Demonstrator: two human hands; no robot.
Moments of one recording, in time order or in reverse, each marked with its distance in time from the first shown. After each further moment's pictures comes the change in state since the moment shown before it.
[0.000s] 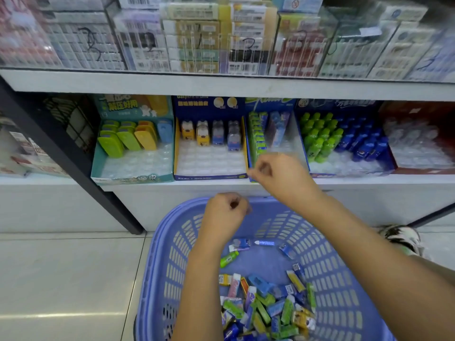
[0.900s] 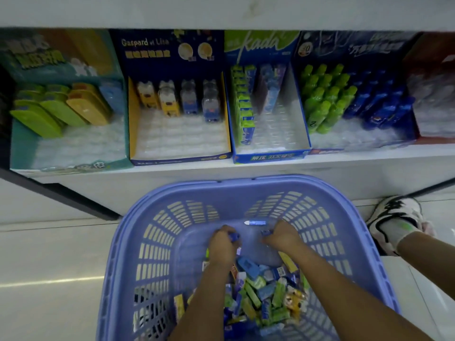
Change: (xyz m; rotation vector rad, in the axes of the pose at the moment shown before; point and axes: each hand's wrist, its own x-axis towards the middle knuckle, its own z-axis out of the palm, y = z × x) left_hand -0.015 -0.169 0.129 0.120 -0.116 -0.464; right_hand -0.080 0.157 0.183 0.101 -0.588 0.746
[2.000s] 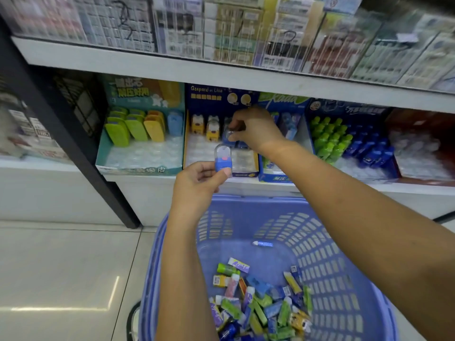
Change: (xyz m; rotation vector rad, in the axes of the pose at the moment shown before) left_hand -0.080 0.146 -0.215 -0.664 0.170 0.392; right_hand -0.097 -0.252 -0.172 -0.213 0.584 -0.863
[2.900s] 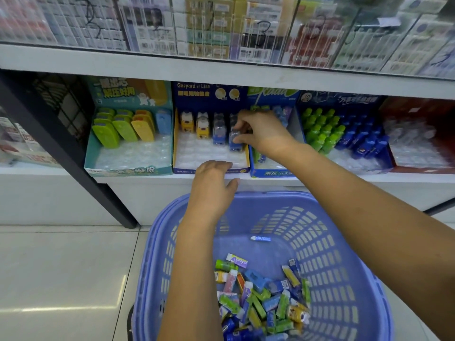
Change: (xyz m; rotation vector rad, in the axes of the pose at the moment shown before) left_hand 0.010 -0.016 0.034 0.905 -0.139 0.263; right_hand -0.029 0.022 -0.013 0.000 -0.030 0.000
